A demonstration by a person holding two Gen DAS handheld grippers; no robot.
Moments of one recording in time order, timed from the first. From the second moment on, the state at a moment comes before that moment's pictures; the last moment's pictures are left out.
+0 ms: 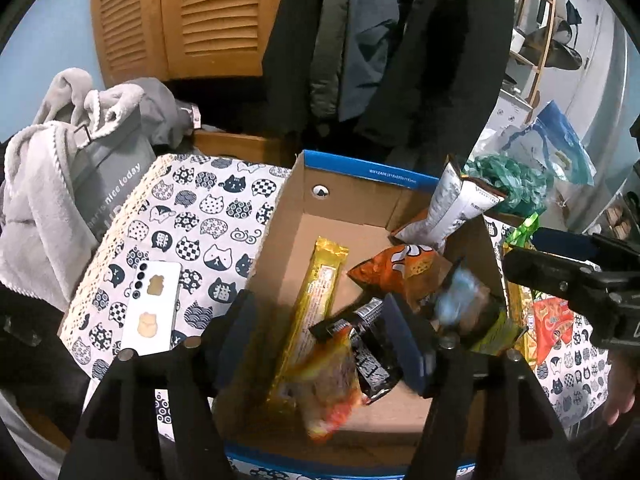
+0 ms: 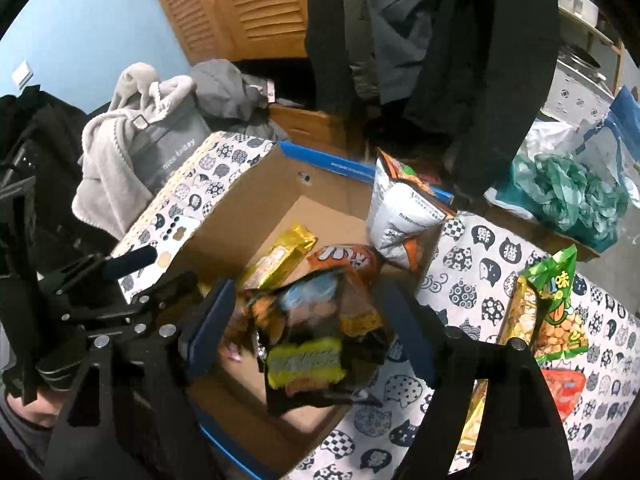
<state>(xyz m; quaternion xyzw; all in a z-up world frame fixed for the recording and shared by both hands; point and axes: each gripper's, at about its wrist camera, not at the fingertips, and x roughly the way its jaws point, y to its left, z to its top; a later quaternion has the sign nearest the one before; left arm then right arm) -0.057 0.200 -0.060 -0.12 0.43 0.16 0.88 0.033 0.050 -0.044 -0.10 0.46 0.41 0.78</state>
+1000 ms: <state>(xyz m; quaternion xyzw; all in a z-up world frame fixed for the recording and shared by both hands) -0.027 0.117 -0.043 -0.08 0.44 0.10 0.89 0.060 -0.067 -0.040 -0.05 0.47 0.33 0.82</state>
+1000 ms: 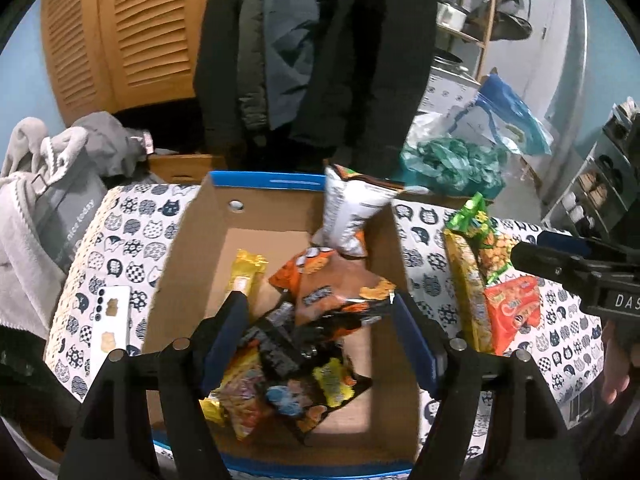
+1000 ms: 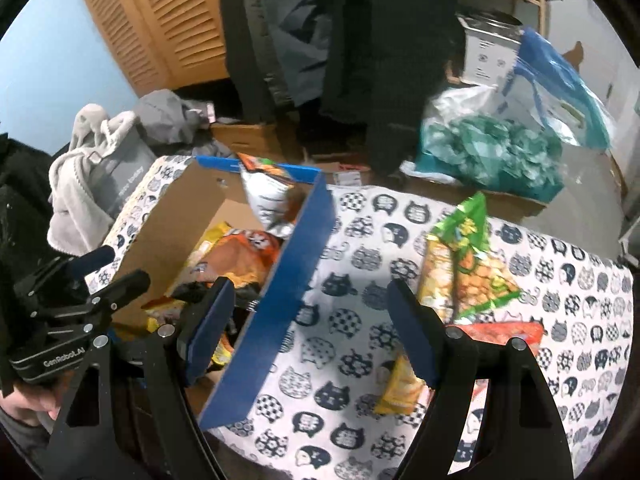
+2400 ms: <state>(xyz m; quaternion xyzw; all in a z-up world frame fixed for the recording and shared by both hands) 0.083 -0.027 -0.124 0.02 0.51 0.01 0.86 0.136 -0.247 -0.137 -0.01 0.54 0.20 0.81</state>
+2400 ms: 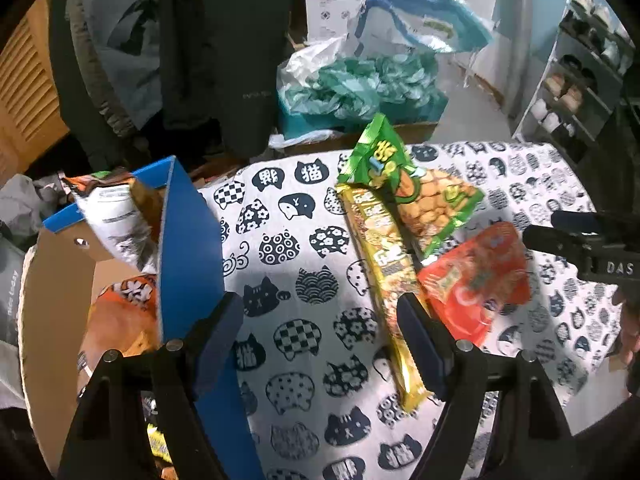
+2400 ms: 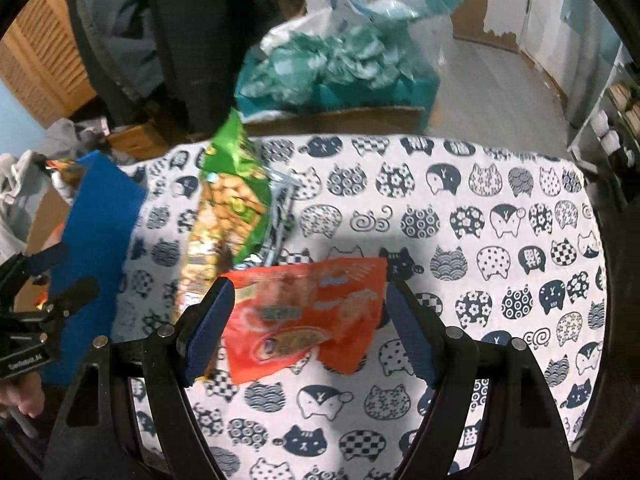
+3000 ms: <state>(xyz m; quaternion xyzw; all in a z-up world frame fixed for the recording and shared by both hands) 0.097 -0.023 -0.147 0.02 0.52 0.01 0.85 0.153 -0.256 -0.210 -0.05 0.60 0.16 0.78</state>
